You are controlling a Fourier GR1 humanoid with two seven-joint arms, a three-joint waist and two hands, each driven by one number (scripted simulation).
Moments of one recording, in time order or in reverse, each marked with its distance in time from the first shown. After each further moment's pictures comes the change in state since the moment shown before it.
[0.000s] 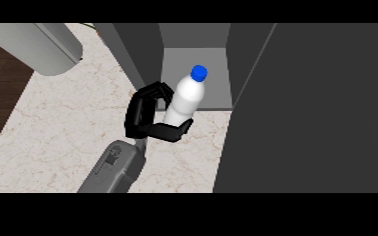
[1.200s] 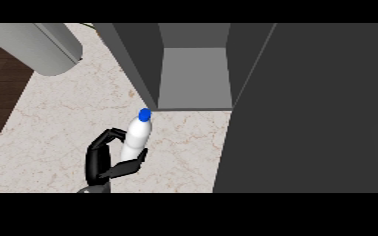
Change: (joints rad) left arm 0.271 0.033 0.284 0.246 -0.133 0.036 -0.405; right arm -0.076 0.035 -0.009 0.002 0.018 0.018 0.079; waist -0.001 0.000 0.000
